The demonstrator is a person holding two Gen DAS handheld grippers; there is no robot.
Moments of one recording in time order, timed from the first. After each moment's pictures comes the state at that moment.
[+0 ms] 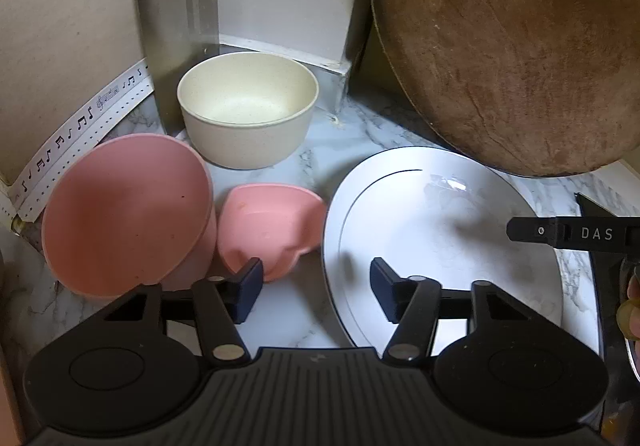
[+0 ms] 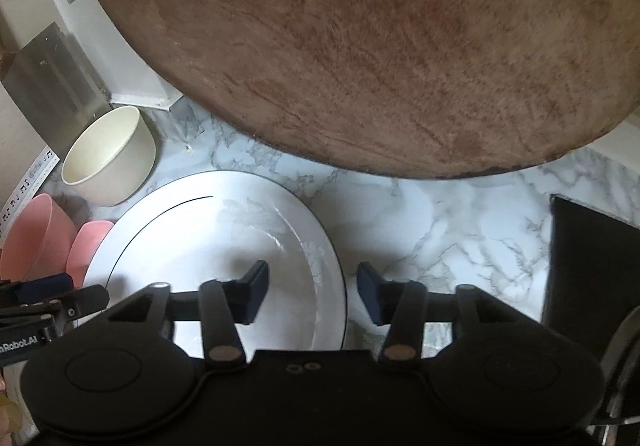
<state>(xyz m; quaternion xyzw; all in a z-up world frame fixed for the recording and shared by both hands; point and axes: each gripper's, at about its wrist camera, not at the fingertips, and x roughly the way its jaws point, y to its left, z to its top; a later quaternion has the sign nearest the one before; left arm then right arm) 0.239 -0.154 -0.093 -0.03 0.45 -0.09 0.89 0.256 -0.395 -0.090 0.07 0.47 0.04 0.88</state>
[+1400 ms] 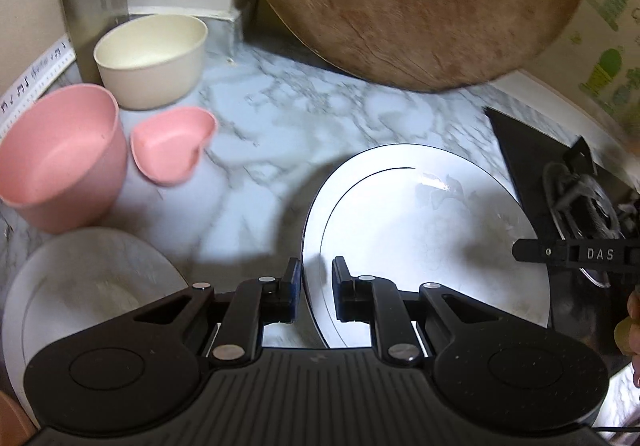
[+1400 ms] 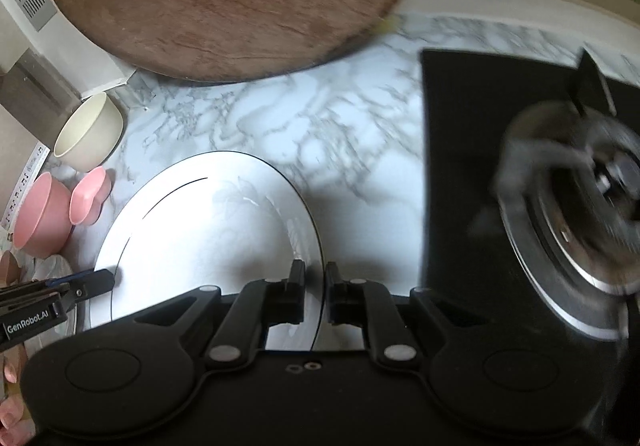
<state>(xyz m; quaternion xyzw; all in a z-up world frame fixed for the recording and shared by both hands) 0.173 -0.184 -0.088 0.00 0.48 -0.21 0.85 0.118 -0.428 -0.084 0.17 0.48 -0.05 0.86</state>
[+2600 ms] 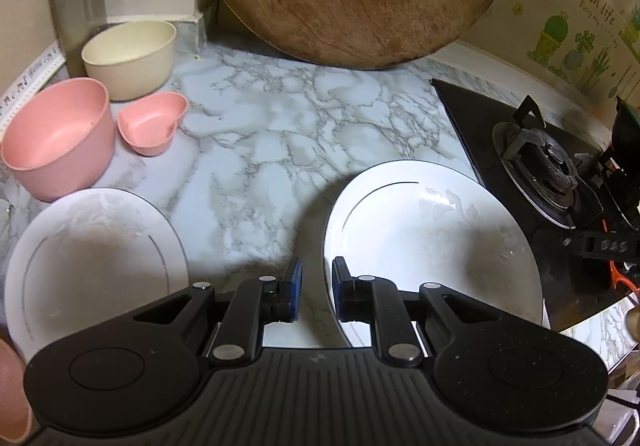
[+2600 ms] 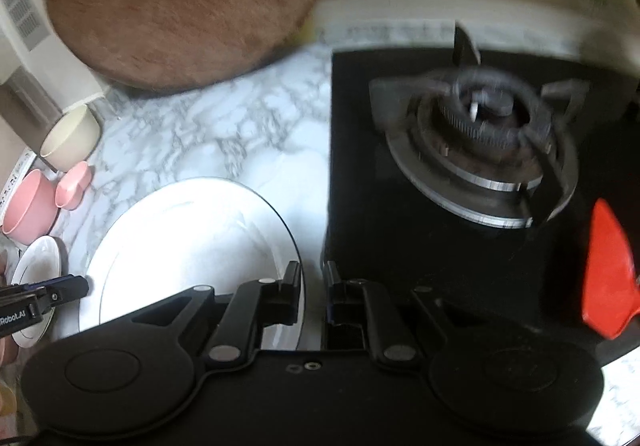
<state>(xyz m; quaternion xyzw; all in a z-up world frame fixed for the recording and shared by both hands) 0.116 -0.172 -0.073 0.02 0.46 -0.25 0.85 0.017 -0.428 -0.067 0.16 0.43 -0.13 0.88</state>
